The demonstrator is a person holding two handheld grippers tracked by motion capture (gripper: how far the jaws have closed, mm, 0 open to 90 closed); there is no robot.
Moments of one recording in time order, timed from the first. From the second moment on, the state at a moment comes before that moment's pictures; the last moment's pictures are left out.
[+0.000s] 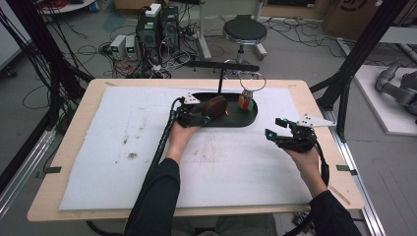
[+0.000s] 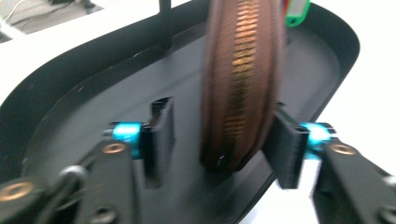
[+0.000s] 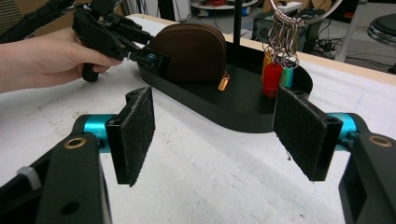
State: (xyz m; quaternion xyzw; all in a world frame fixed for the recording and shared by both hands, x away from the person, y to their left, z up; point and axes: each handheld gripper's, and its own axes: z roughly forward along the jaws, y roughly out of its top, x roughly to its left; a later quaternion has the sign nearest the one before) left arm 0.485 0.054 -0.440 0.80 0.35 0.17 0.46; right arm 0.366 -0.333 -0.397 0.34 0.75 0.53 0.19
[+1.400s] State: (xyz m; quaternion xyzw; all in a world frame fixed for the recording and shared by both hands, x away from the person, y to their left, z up) left arm 0.327 0.190 -0.398 0.74 0.34 0.23 0.53; right arm 0.367 -0.334 -0.398 0.34 0.76 0.53 0.19
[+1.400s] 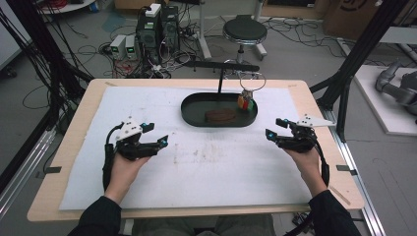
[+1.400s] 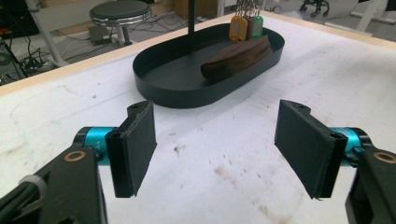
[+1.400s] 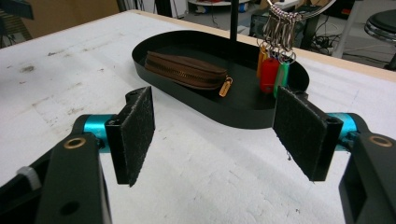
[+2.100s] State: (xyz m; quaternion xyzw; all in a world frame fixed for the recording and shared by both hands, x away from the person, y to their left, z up) left arm 0.321 0.216 -0.409 0.72 0.34 0.25 0.56; right arm 0.368 -0.334 -0.400 0.34 0.76 0.52 0.19
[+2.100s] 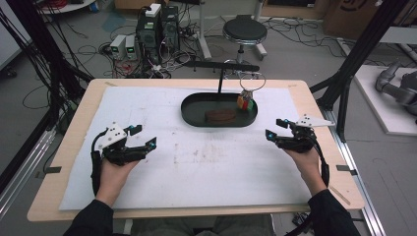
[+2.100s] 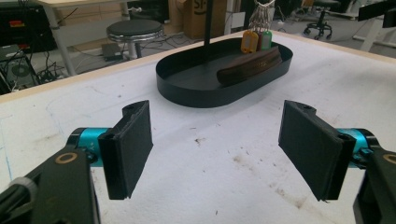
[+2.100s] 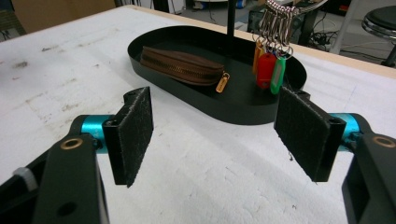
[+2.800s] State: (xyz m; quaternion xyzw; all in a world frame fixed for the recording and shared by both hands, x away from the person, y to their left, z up) left arm 0.328 0.216 -0.417 0.72 0.35 0.25 0.55; right arm 0.365 -0.344 -0.403 0.35 0.76 0.51 0.19
